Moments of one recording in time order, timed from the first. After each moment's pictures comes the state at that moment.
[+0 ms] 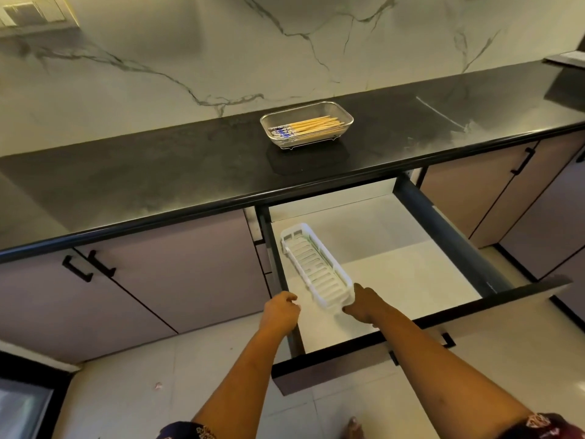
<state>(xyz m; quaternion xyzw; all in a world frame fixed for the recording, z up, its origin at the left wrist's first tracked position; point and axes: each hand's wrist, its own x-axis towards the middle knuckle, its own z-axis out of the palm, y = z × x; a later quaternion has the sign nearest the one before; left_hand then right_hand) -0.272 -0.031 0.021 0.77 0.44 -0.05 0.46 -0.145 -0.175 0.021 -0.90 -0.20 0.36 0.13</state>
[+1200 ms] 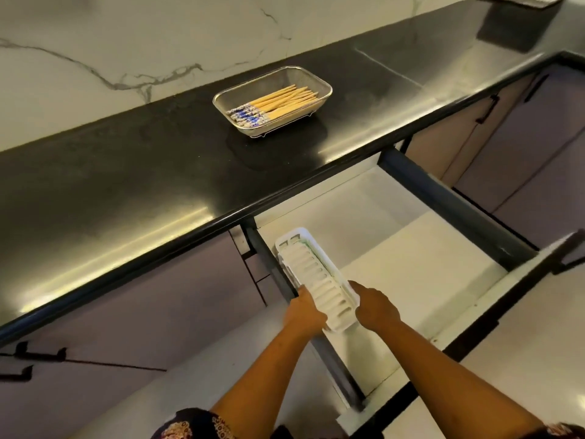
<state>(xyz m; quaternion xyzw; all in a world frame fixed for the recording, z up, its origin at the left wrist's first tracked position) -0.205 0.061 -0.011 0.86 0.24 -0.26 0.37 -0.152 -0.086 -0.023 -0.94 -0.07 0.30 0.15</state>
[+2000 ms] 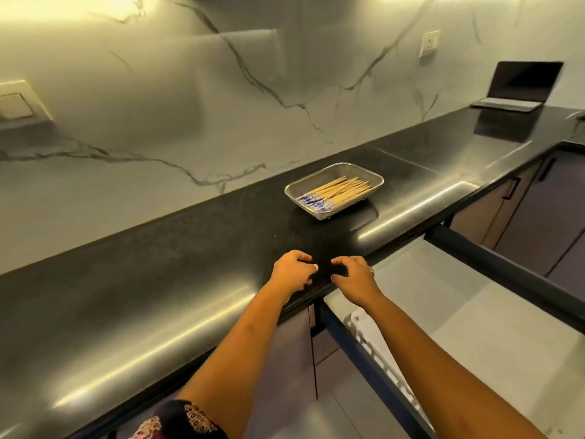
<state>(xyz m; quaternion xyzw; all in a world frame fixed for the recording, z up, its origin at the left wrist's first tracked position) -0.139 0.285 0.158 0.82 0.23 -0.05 0.53 -0.102 0.142 0.111 -0.91 -0.10 0.07 0.40</state>
